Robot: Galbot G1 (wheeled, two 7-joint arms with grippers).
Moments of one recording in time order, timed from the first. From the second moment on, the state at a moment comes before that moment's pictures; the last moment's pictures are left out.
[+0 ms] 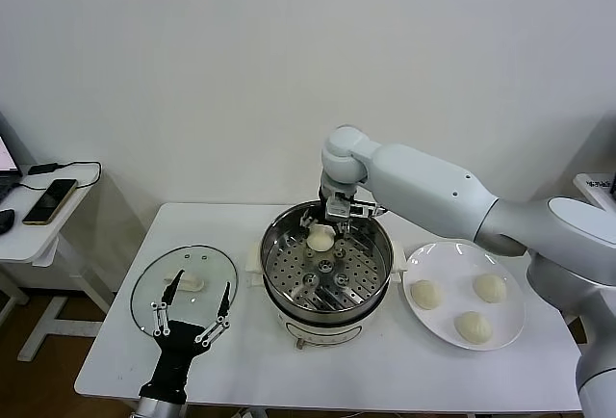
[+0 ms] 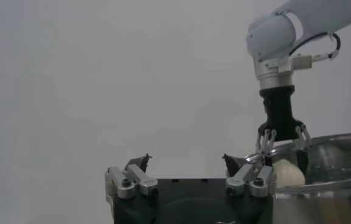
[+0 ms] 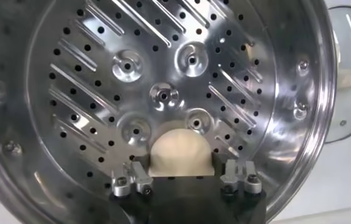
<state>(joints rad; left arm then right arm) 1.73 -1.40 -0.53 -2.13 0.14 -0.32 0.00 0.31 1.22 -0.94 1.15 -0.39 0.64 -1.24</state>
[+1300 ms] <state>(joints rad) 1.72 -1.40 -0.51 -2.14 0.15 -0.32 -0.01 0.28 0.68 -1.11 1.17 0.22 -0.04 -1.19</state>
